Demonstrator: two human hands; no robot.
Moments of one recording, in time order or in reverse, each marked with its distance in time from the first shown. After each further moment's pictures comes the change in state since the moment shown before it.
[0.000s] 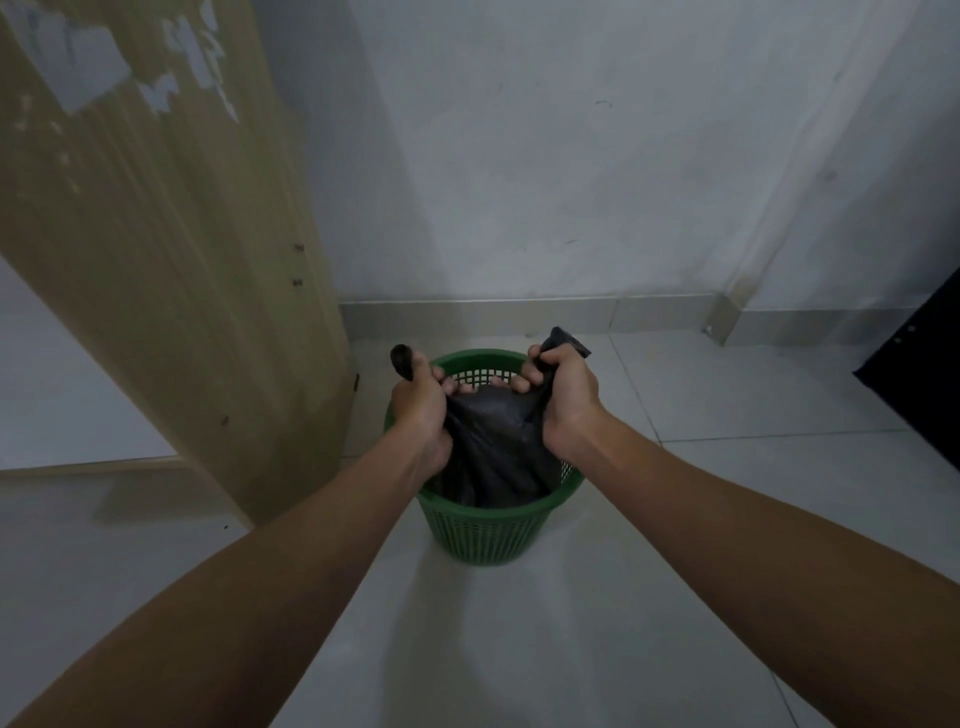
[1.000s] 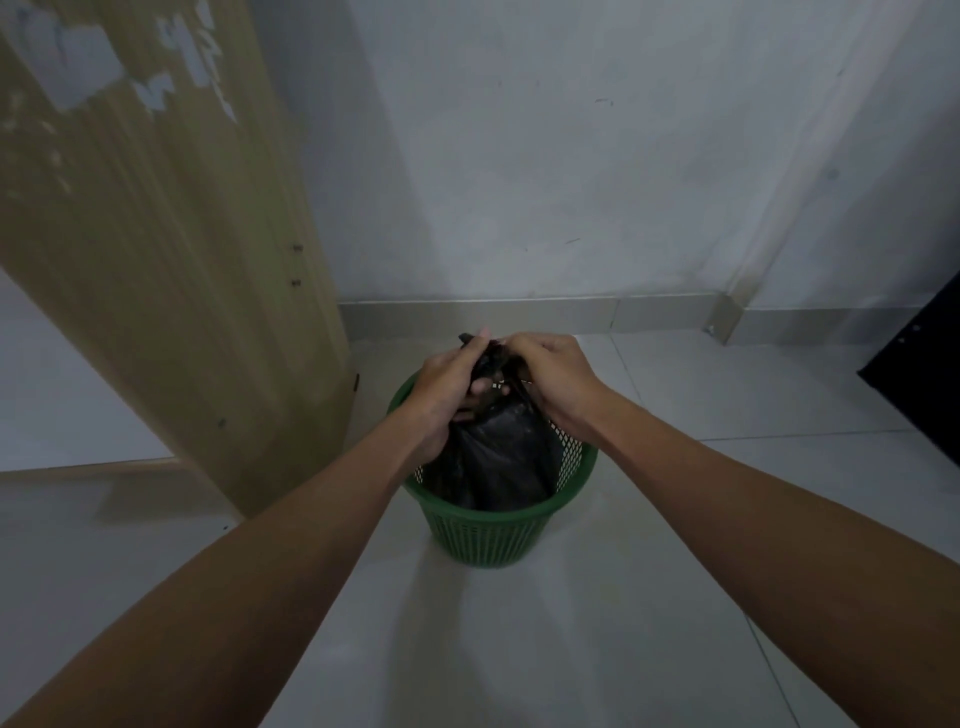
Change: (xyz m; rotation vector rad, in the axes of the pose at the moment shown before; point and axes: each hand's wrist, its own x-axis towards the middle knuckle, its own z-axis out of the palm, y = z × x) left_hand -0.011 0.012 0.008 0.516 -0.466 0.191; right_hand 0.012 -0.010 0.003 -0.636 -0.187 -0.260
